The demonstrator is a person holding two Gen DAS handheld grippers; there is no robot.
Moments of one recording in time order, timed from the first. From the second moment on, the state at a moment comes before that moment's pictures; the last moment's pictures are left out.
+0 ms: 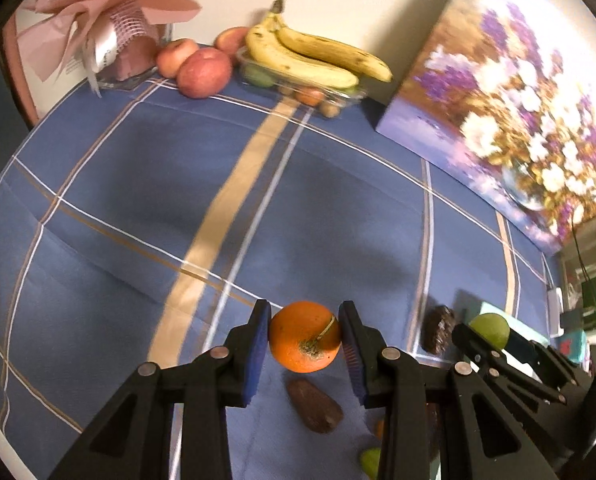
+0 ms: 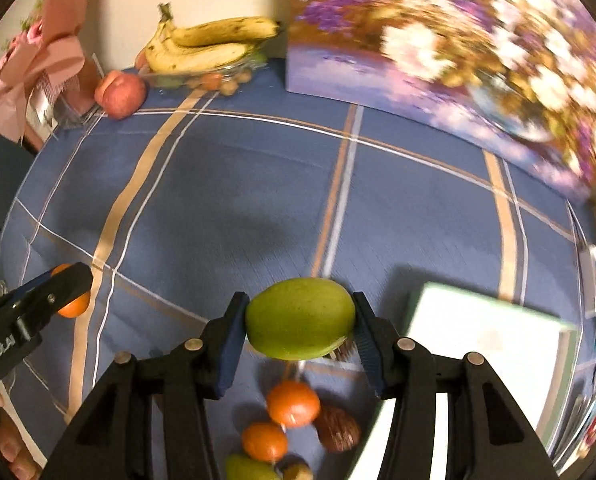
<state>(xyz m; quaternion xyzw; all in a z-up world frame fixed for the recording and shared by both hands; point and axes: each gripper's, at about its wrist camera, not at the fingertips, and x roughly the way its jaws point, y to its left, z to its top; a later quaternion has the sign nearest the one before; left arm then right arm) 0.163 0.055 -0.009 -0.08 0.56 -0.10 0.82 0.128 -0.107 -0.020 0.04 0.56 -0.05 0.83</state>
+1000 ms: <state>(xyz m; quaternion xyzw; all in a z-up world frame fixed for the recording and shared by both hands) 0.100 -0.129 -0.018 0.06 0.57 -0.24 0.79 0.027 -0.303 -0.020 0.19 0.51 -0.21 0.81</state>
